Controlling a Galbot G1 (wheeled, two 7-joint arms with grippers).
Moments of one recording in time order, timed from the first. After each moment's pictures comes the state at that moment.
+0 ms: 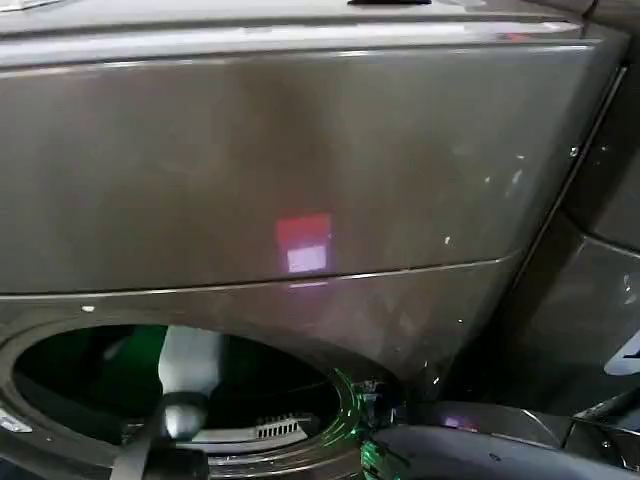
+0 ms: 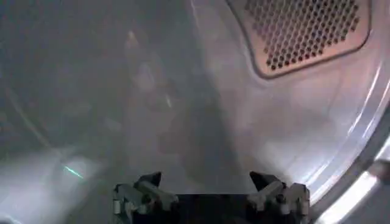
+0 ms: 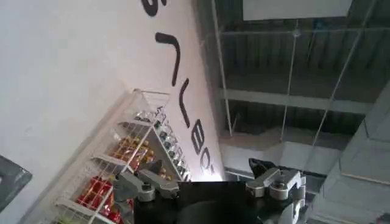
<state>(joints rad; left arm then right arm) 0.13 -1.42 -0.40 -0.69 0.35 0.39 0.51 -1.87 0.88 2.73 1.81 0.55 -0.27 -0.35</state>
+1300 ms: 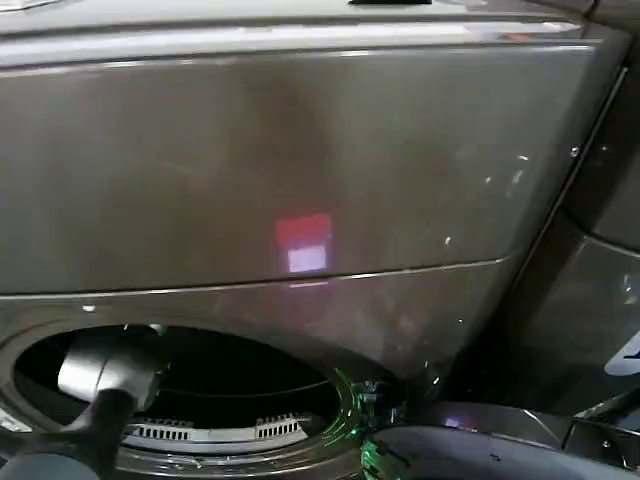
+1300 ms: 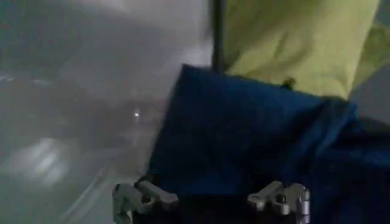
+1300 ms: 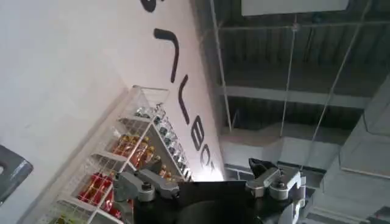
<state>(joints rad) -0.09 -1.38 -0.05 -0.28 1.02 0.16 0.83 -1.86 0.89 2.72 1.80 0.54 -0.26 -0.36</state>
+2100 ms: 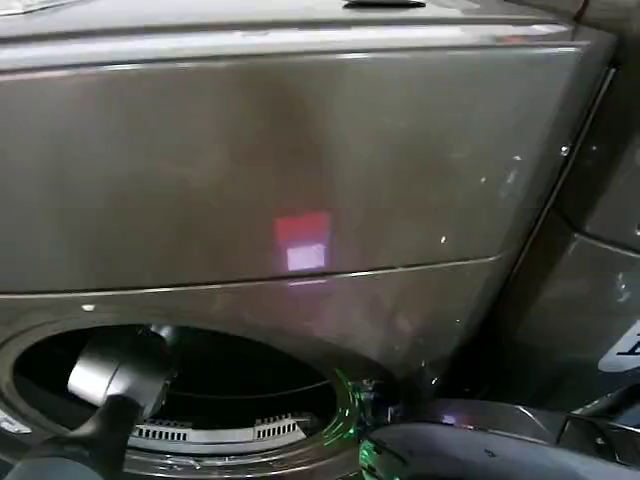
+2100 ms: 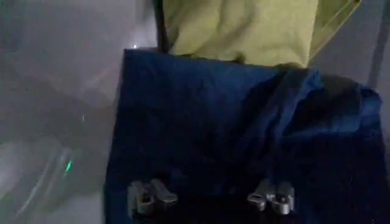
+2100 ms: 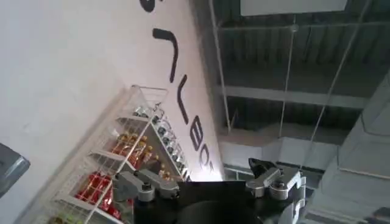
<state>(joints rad) -0.08 -1.39 -0.03 -0.26 1.02 0.17 0.81 -1.85 0.89 2.72 1.80 0.53 -0.25 -0.36</state>
